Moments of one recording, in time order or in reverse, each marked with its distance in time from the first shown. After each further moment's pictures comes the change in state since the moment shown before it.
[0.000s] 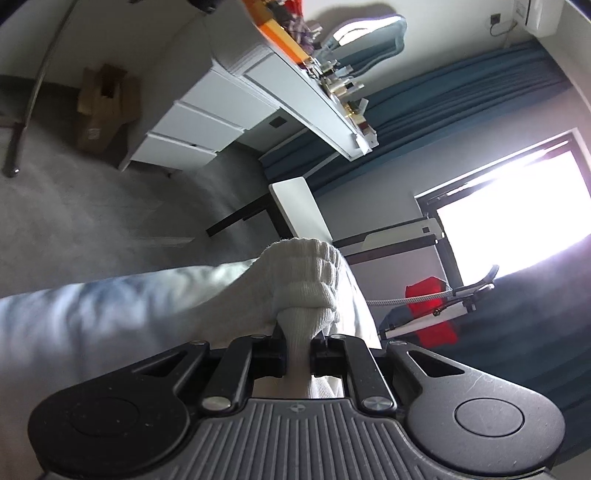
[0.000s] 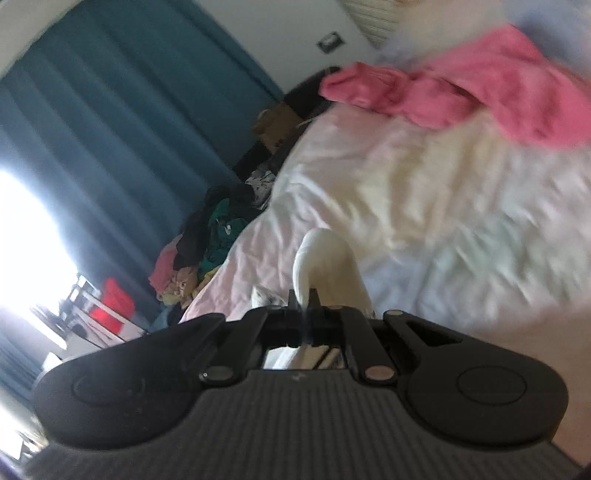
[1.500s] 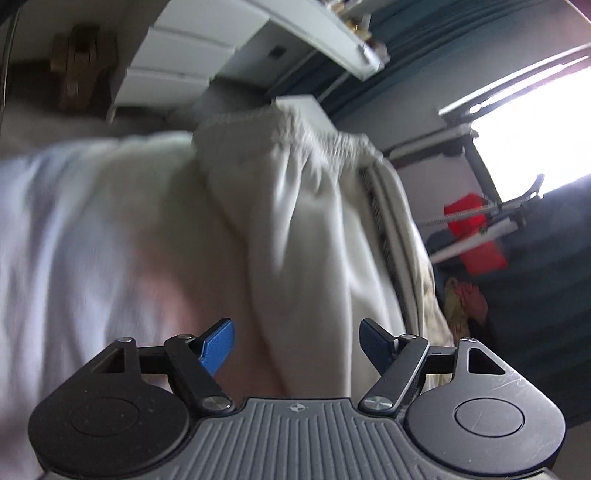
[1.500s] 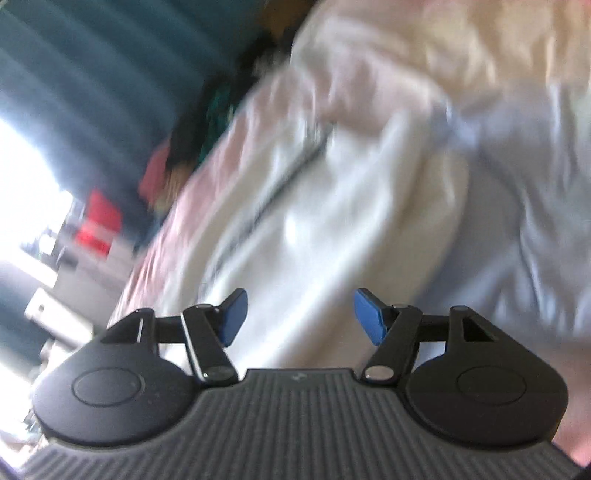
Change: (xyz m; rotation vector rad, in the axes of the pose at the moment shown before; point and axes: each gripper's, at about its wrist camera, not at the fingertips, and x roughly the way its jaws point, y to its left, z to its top) left arm 0.156 -0.004 -0.112 0.104 0.211 0.093; right arm 0.138 0.029 -0.131 0.068 0.411 0.043
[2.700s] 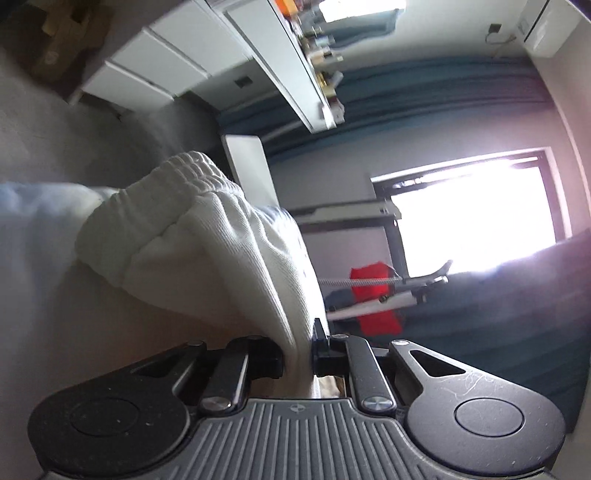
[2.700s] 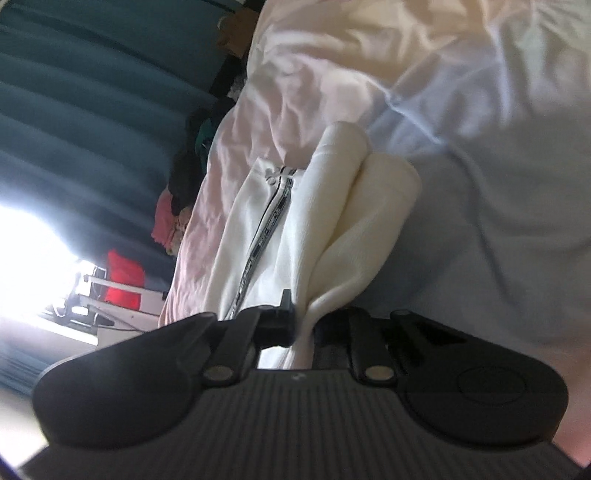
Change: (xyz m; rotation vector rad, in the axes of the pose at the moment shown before) left arm -0.089 0.079 0.056 -0.200 -0.140 -0.346; right arm -0.019 -0.052 0.033 0.223 -0.108 0.089
